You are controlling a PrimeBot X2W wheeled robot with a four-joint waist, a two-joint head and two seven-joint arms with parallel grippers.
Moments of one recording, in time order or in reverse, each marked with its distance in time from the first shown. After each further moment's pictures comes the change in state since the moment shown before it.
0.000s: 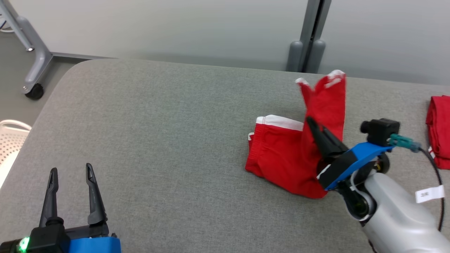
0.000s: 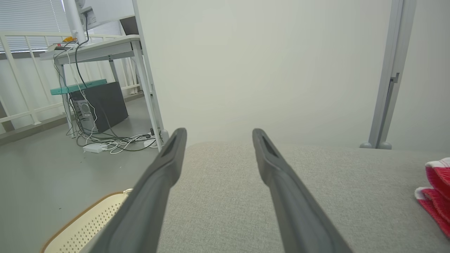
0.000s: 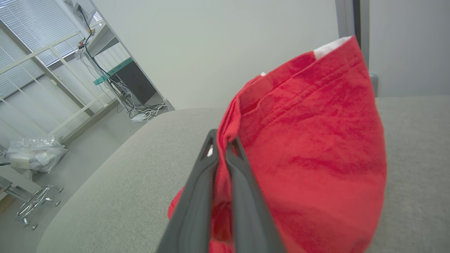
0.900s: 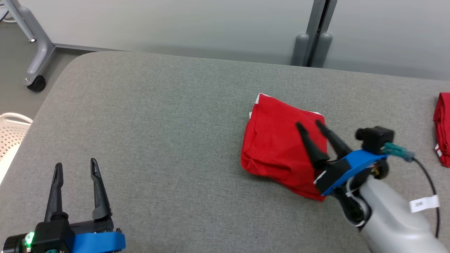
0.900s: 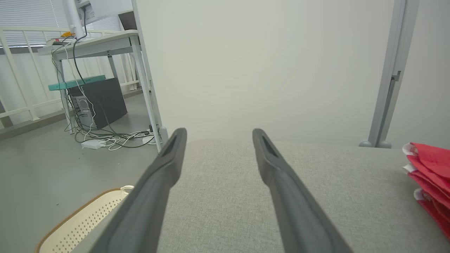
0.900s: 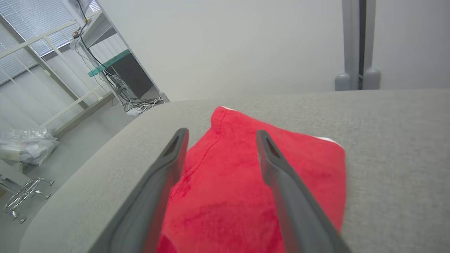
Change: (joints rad) left arm -0.027 -0.017 -0.015 0.011 0.001 0.001 0.000; right arm 0.018 0.078 0.001 0.042 -0.118 0.000 -0.046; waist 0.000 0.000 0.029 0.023
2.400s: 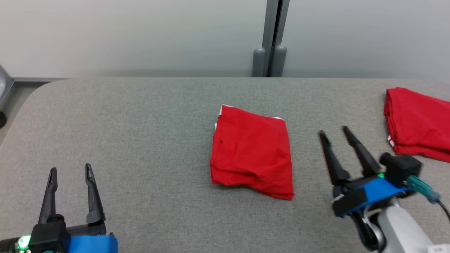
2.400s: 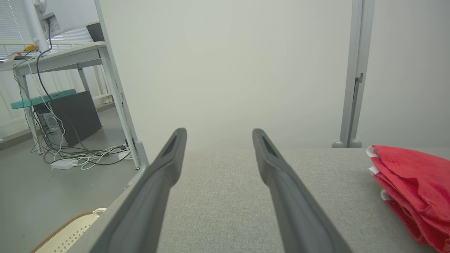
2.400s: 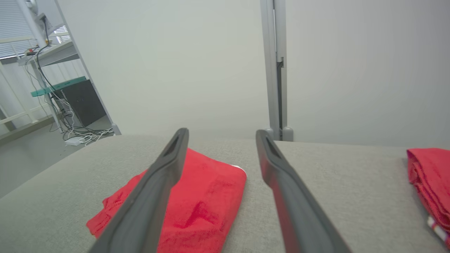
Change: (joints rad) left arm 0.004 0.036 0.013 0.032 0.017 0.003 0.000; right arm 0.241 0.063 -0.332 -0.280 -0.425 0.000 -0.005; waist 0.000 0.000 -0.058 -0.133
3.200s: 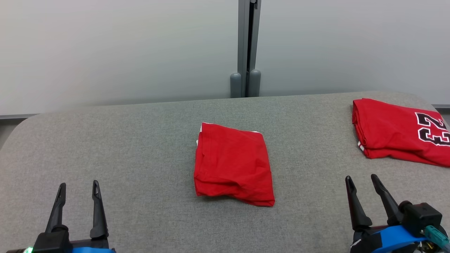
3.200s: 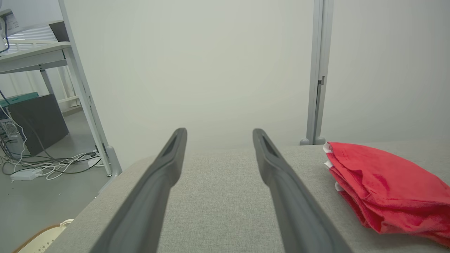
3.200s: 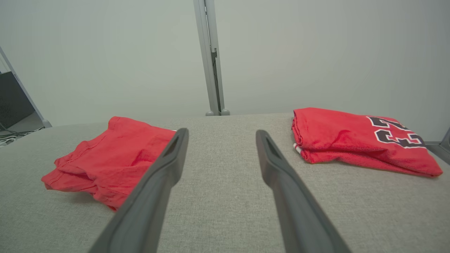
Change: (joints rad) left arm 0.058 0.028 -0.021 0.027 -0.035 -0.034 0.023; right arm 0.336 0.100 -0.284 -0.198 -0.227 0.000 0.088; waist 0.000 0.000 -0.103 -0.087
